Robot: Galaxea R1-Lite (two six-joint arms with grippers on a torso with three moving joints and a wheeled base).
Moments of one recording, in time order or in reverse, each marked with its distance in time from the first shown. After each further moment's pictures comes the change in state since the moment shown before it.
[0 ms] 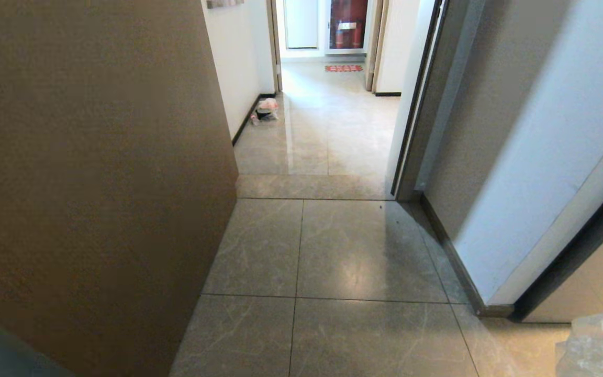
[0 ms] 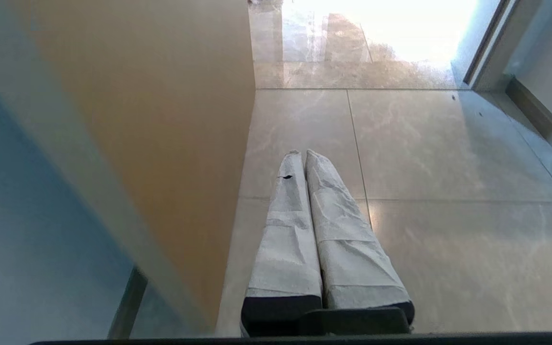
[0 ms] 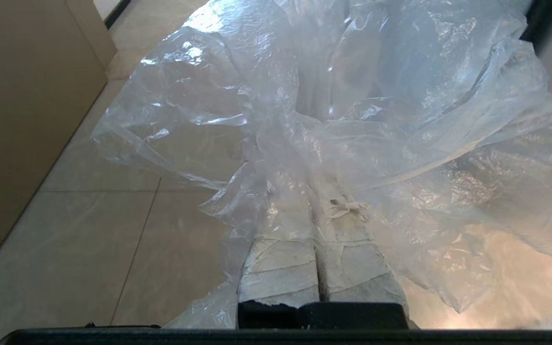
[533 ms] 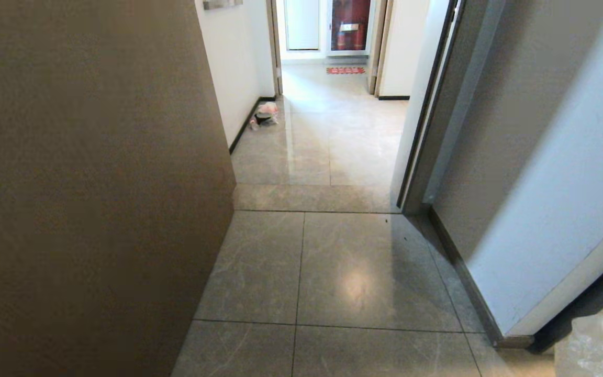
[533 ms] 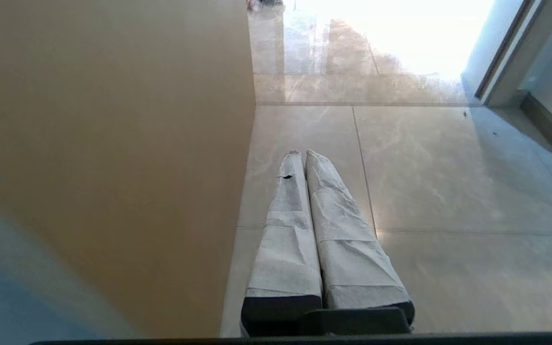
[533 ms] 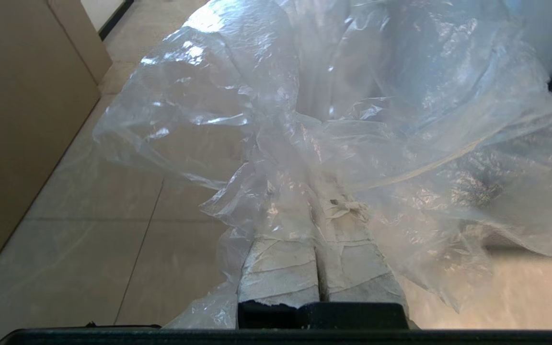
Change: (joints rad) left arm 0.000 0.000 0.000 0.000 0.000 0.000; right arm 0.000 0.000 0.000 0.000 0.000 0.000
